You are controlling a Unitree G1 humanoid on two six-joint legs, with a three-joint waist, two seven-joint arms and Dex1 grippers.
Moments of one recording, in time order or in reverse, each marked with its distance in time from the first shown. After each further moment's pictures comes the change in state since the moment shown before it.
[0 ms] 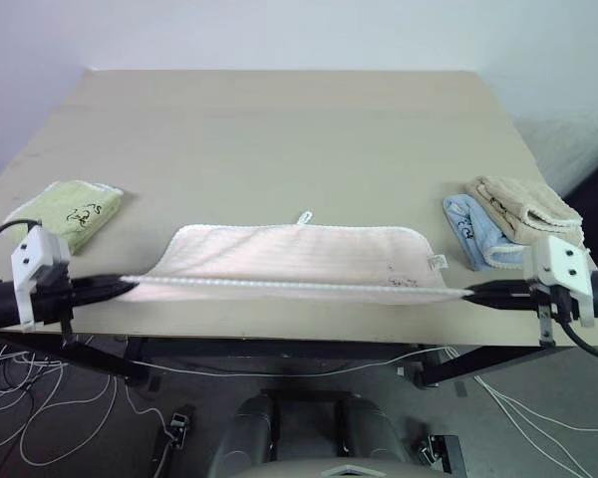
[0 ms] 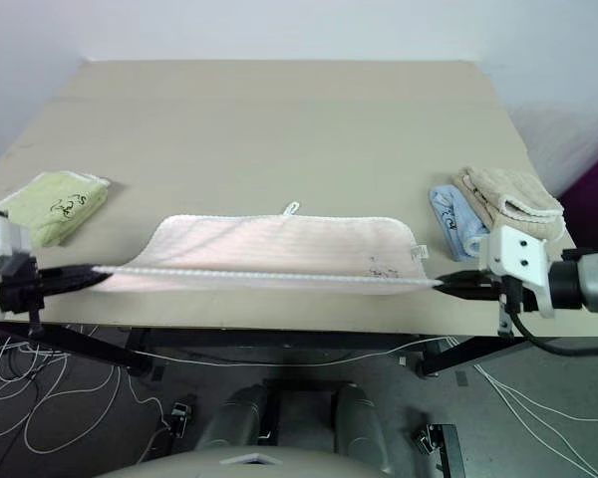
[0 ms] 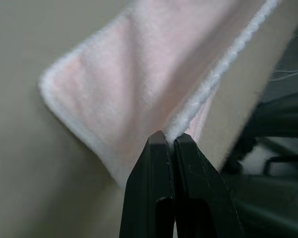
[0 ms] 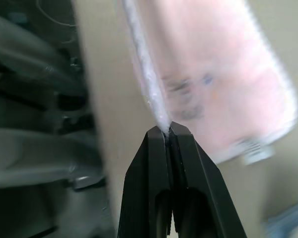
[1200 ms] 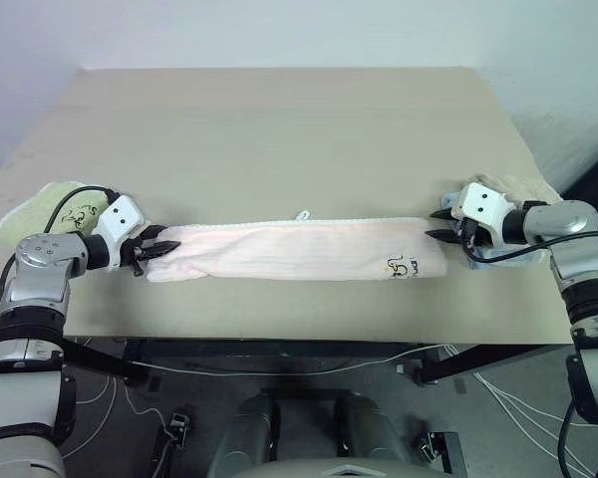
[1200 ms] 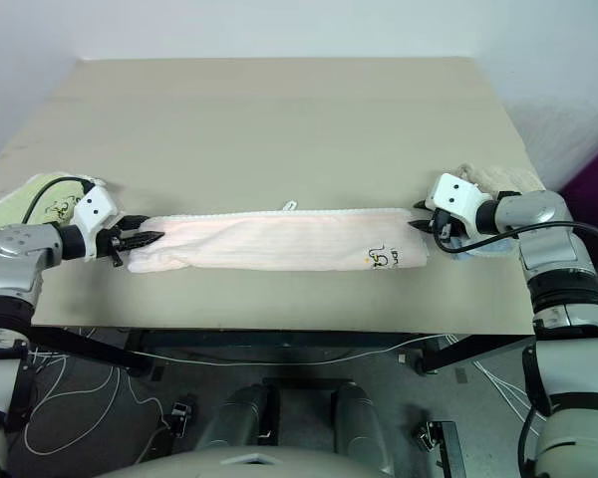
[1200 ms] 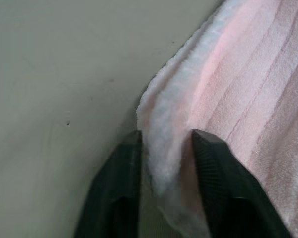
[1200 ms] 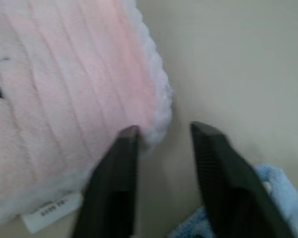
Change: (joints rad) left arm -0.581 -0.225 -0.371 0.730 0.388 -0.408 0.191; right arm -0.712 0.306 0.394 0.941 -0.433 -0.471 -0.195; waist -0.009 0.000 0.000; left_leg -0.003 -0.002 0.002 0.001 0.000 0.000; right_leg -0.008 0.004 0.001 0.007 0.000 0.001
